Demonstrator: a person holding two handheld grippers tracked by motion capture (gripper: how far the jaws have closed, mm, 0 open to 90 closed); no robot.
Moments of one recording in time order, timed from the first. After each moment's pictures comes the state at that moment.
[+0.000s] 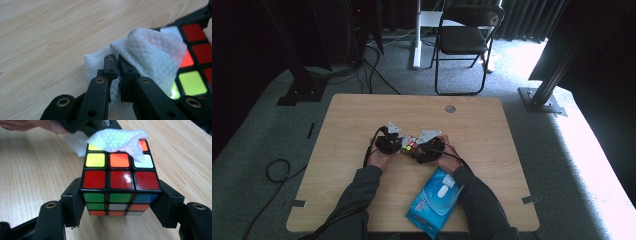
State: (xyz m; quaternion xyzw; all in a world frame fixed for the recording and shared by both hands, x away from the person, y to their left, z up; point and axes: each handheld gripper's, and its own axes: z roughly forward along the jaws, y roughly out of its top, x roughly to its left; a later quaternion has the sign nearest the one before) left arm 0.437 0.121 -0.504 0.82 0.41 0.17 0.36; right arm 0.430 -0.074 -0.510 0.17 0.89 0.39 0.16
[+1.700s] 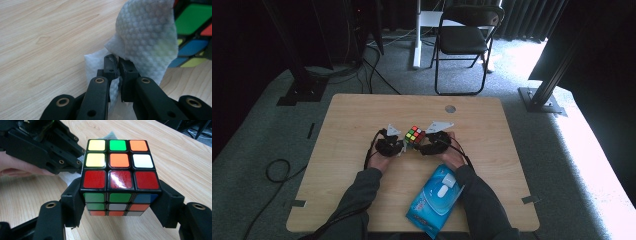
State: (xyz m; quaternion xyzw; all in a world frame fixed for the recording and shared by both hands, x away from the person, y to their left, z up) left arm 0.435 0.122 -0.519 0.82 0.41 0.16 0.38; right arm 0.441 -0.094 -0.493 0.25 0.84 0.46 0.13
